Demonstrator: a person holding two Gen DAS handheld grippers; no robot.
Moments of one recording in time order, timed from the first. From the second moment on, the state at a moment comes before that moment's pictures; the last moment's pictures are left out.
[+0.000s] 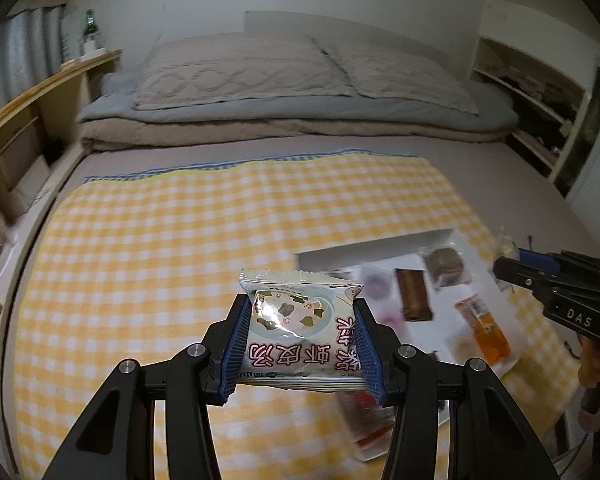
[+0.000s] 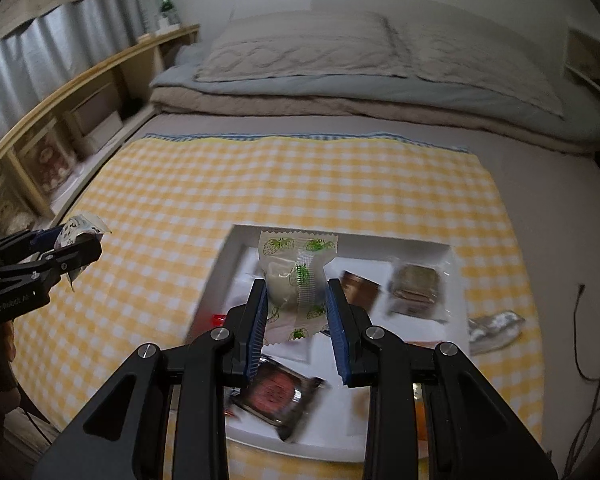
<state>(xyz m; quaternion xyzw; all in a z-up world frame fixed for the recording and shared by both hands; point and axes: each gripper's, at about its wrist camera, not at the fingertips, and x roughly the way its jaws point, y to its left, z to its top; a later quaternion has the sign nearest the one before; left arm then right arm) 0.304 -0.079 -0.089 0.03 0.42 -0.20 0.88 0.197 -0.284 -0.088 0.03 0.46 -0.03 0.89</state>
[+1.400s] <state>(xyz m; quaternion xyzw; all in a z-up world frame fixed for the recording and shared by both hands) 0.385 -0.247 -0.233 0.00 0.57 -0.35 0.74 0.207 -0.386 -0.177 0.12 0.55 -0.07 0.82</state>
